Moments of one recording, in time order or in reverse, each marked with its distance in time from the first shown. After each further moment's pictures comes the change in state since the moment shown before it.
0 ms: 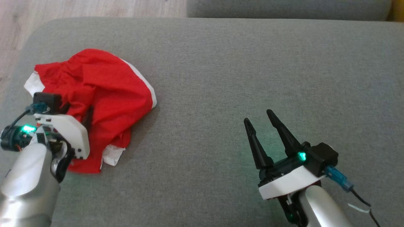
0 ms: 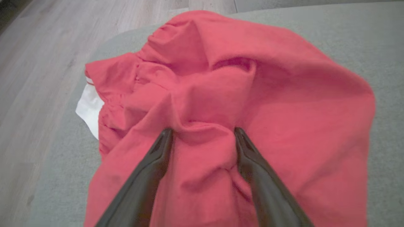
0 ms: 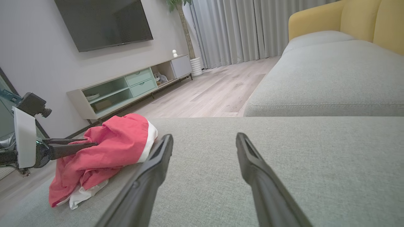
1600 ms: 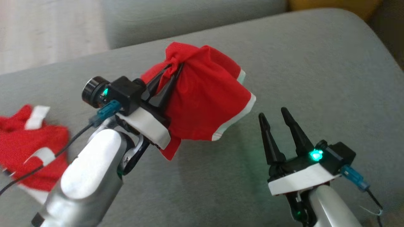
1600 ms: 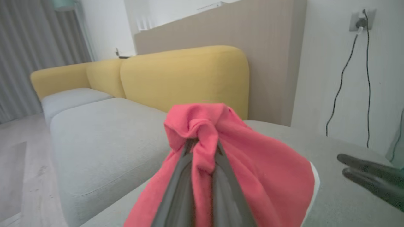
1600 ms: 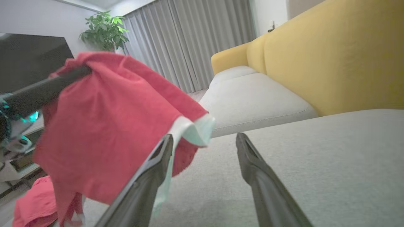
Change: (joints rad) left arm -0.006 -0.097 -0.274 -0.560 -0.018 0.043 -0.220; right arm 0.027 0.000 -0.060 -0.020 0.084 0.000 -0.001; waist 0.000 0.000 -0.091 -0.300
